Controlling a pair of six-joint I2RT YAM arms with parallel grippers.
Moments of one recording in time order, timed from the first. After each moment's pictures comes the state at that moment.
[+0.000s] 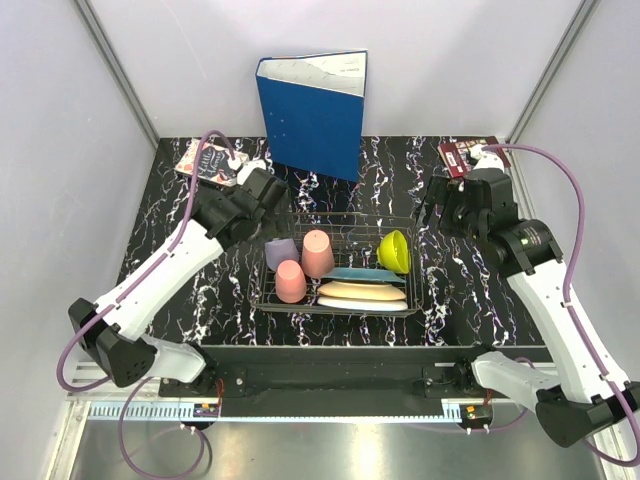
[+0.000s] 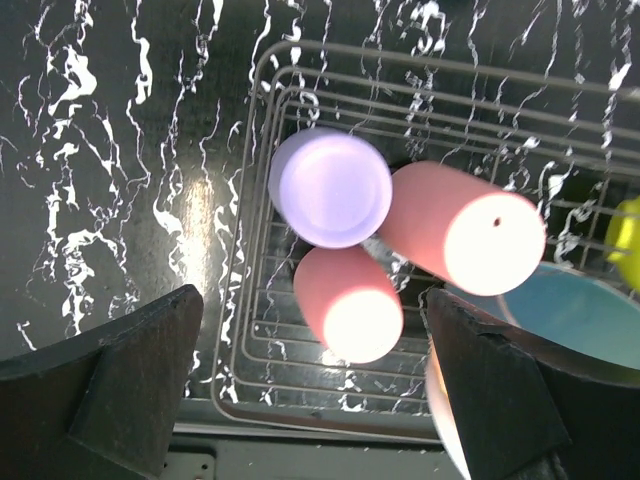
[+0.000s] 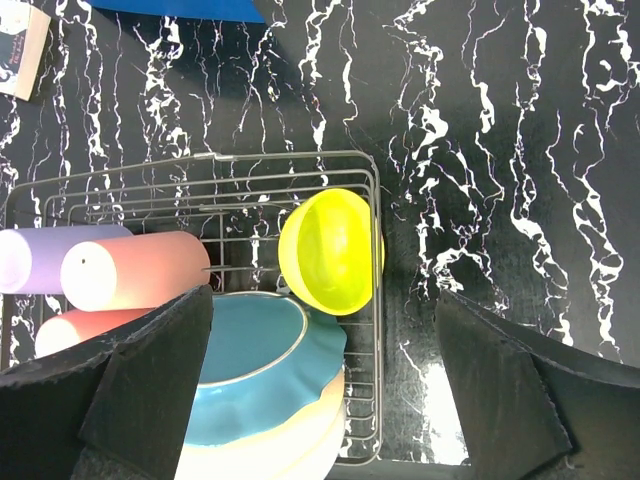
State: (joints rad) left arm -0.68 1.37 1.46 -1.10 -0.41 -0.72; right arm 0.37 1.05 1.31 -0.87 0.18 0.47
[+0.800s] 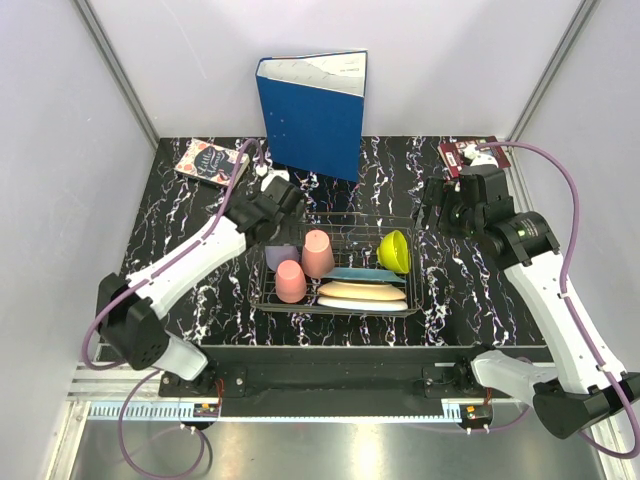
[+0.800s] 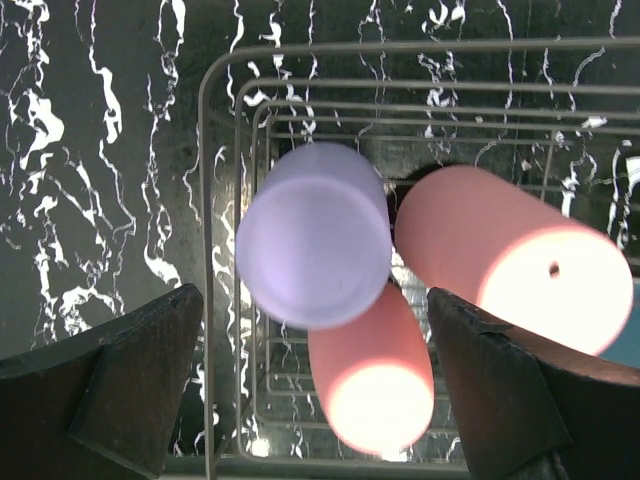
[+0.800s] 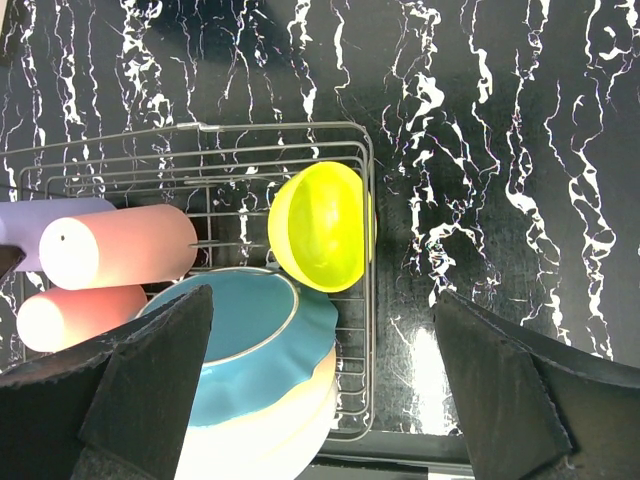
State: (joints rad) left arm -0.67 1.46 1.31 -0.89 -0.40 -0.56; right arm 0.37 1.10 1.36 -0.95 0.16 0.46
